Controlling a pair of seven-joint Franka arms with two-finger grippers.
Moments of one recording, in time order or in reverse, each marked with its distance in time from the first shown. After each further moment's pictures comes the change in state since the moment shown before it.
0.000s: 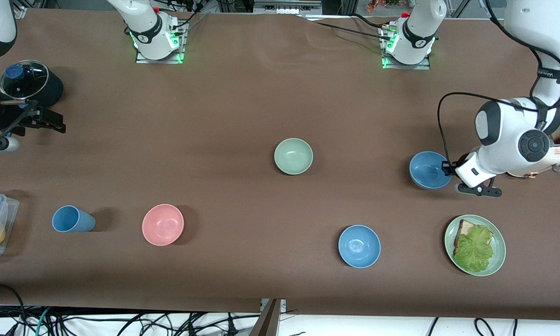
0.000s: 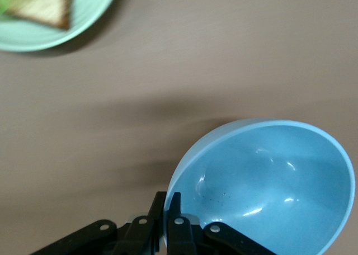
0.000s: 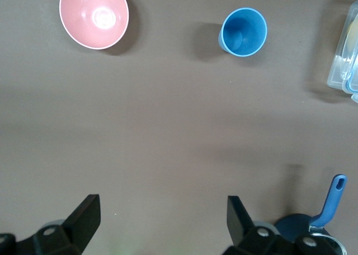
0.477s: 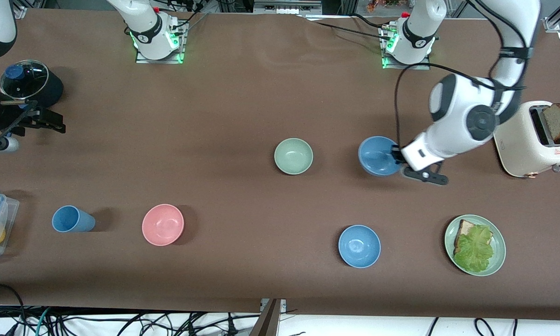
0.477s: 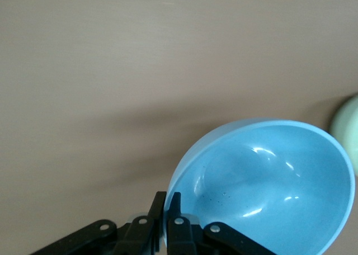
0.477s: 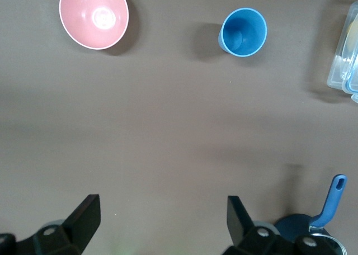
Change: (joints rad) left arm -0.265 -0.074 -0.056 0.020 -0.133 -0.070 -0.214; right arm 0.000 0.000 0.000 0.000 0.000 0.001 0.000
